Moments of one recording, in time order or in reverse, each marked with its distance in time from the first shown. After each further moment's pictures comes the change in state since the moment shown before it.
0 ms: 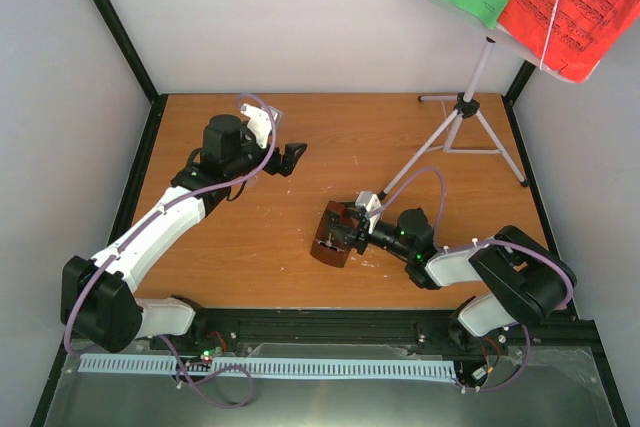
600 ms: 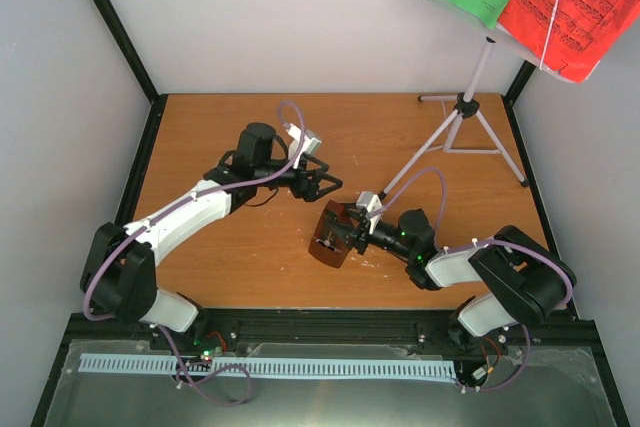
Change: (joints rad) left arm -0.112 0.169 -0.002 0.047 0.480 -0.120; right arm 0.000 0.002 -0.008 0.016 0.007 0.000
